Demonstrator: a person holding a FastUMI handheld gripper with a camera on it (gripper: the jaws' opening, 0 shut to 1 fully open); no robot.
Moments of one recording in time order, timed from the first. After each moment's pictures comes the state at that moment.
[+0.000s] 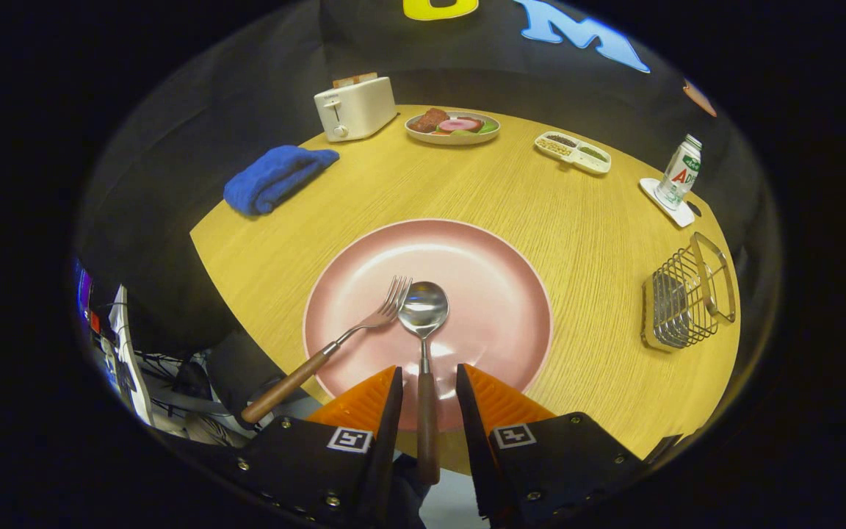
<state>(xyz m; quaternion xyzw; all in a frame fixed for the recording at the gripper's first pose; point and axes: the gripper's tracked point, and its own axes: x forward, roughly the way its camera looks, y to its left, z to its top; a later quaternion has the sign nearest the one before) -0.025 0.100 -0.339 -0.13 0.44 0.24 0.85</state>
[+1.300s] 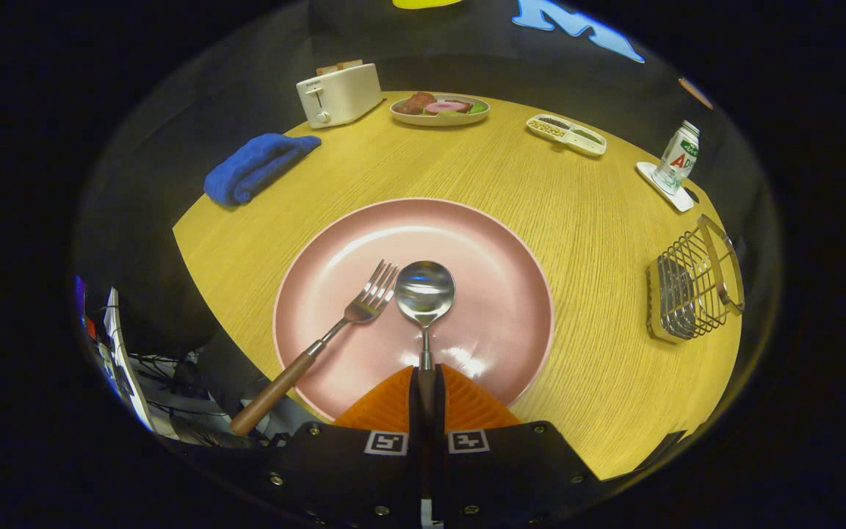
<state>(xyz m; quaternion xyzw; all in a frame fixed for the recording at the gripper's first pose) -0.012 0.095 -0.352 -0.10 0.46 0.22 0.86</state>
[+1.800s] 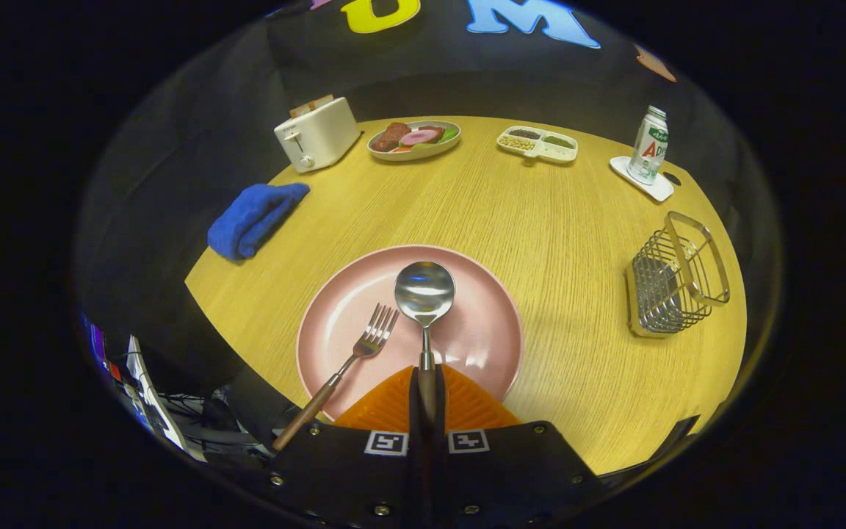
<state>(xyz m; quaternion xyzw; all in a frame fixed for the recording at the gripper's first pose) 0.006 0.086 -0.308 -0.03 0.43 0.19 0.88</state>
